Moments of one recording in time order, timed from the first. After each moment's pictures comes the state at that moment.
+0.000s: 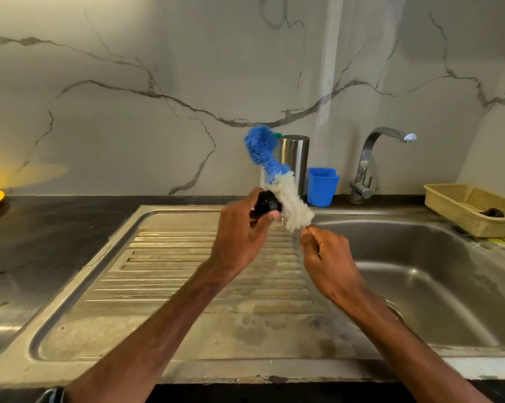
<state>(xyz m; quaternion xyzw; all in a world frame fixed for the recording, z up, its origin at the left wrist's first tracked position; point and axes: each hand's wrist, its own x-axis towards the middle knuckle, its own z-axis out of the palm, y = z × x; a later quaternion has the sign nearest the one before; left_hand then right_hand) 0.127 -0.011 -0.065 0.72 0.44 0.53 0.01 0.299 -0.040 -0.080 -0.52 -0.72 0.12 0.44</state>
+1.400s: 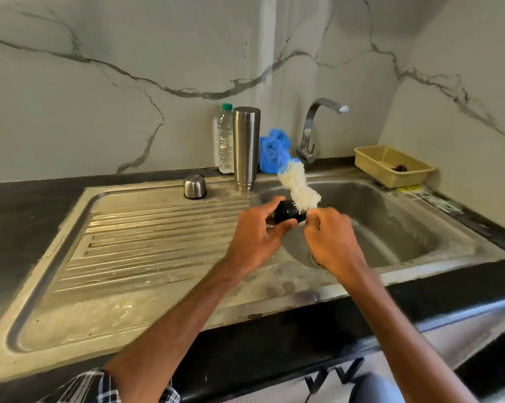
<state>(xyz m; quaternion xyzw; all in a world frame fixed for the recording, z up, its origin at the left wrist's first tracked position) 0.184 -0.043 -0.095 0.77 0.33 0.50 0.22 0.327 -0.106 -0.052 -0.71 -0.60 0.10 0.37</state>
